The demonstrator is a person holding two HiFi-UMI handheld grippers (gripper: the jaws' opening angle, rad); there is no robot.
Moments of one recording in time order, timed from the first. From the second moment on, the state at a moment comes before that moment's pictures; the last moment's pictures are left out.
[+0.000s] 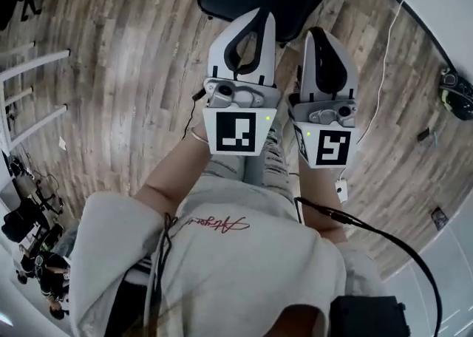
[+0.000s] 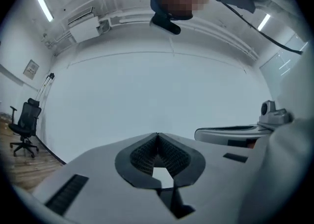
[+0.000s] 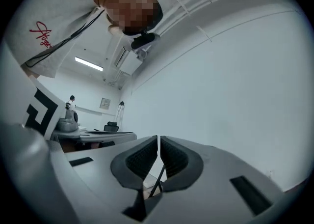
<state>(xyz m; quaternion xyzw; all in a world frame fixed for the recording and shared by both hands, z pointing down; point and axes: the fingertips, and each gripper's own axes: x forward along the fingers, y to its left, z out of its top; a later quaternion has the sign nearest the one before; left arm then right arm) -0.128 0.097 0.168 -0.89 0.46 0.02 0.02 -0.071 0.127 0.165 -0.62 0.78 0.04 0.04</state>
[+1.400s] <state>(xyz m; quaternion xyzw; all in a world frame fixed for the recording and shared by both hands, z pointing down) -0.118 0.126 0.059 -0.92 0.38 0.05 0.03 -0.084 0.138 0.065 -0.60 0.79 0.07 0.03</state>
